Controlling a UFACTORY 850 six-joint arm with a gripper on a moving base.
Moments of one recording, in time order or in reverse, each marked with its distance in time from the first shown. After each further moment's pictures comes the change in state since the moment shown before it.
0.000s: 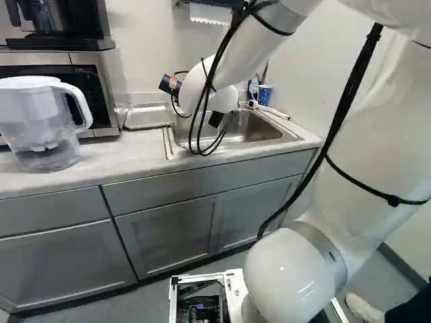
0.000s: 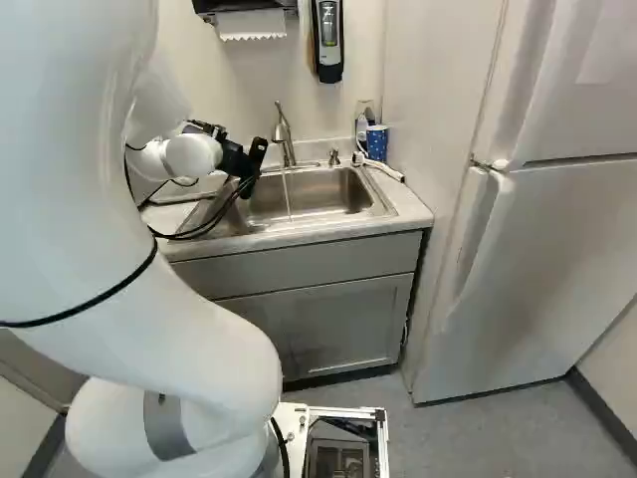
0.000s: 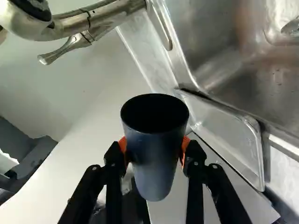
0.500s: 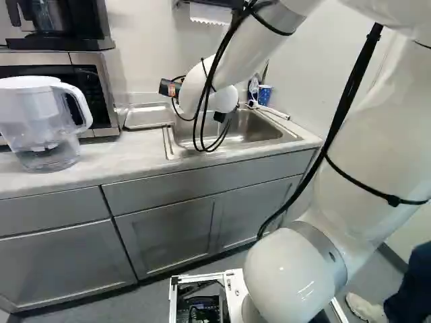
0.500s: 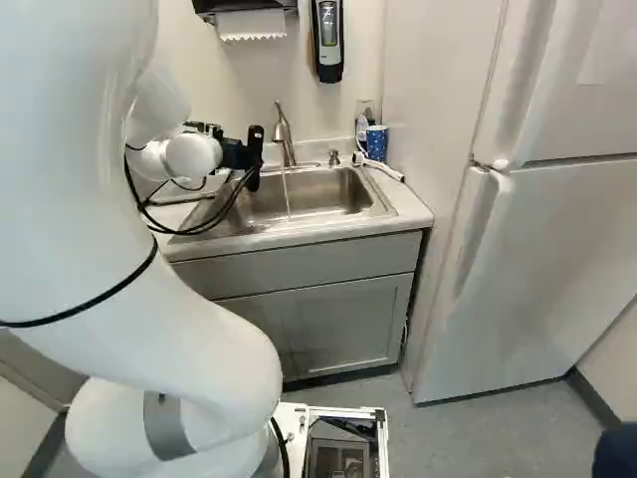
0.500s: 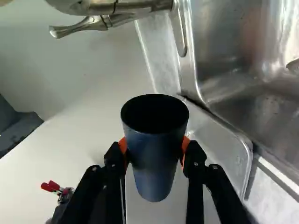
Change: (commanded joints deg) arm 0.0 0.0 0.0 0.0 0.0 -14.6
